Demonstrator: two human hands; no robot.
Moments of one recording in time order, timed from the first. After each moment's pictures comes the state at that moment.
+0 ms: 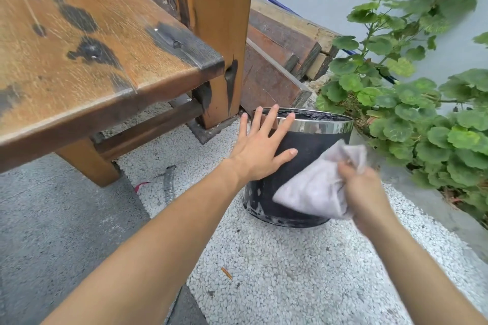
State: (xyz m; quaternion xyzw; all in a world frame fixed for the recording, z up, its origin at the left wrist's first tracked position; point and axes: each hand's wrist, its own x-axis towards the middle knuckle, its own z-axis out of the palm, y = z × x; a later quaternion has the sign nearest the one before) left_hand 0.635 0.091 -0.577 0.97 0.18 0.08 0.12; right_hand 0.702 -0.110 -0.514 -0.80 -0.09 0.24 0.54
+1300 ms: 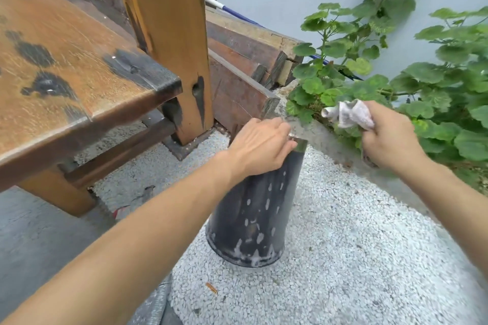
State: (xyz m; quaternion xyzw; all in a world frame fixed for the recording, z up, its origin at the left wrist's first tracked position) left_hand 0.672 0.047 -0.503 0.98 0.02 0.18 0.06; right_hand 0.820 -0.154 -0.455 -0.91 -0.35 -0.06 0.22
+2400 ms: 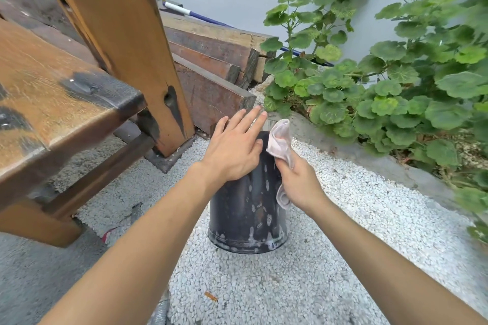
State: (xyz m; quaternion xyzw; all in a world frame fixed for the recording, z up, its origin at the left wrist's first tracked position) left_hand 0.684 0.045 -0.524 0.99 0.10 0.08 0.07; right_hand 0.741 -0.122 -0.560 -0.82 -0.23 0.17 0.50
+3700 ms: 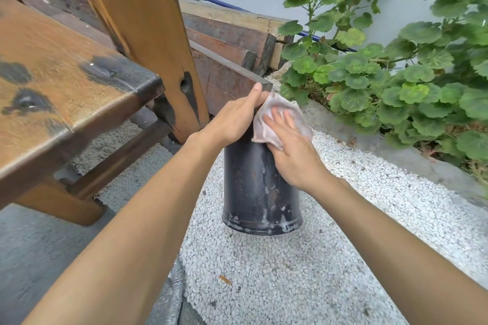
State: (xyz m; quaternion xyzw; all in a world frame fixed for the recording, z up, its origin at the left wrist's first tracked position) left_hand 0.685 0.079 -0.497 0.84 0.17 0.05 0.51; right_hand 0.736 -0.084 -0.541 -0.82 -0.44 0.09 0.36
